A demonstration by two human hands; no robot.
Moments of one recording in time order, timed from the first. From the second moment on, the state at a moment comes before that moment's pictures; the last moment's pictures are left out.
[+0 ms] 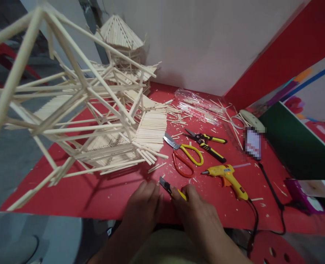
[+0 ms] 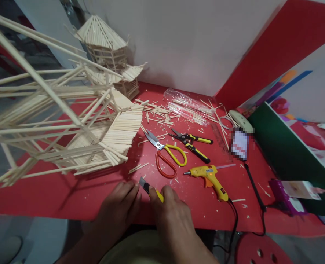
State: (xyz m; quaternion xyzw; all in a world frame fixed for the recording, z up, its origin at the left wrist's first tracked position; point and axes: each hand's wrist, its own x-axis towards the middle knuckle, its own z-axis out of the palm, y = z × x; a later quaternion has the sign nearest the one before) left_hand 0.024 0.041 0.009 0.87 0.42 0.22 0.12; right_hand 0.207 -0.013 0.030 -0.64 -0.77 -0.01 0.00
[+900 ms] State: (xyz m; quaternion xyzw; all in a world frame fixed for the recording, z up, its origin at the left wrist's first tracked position) left_hand 0.024 0.044 -0.007 0.84 0.46 0.25 0.15; right_hand 0.213 -0.012 0.021 -0.66 -0.75 0.05 0.07
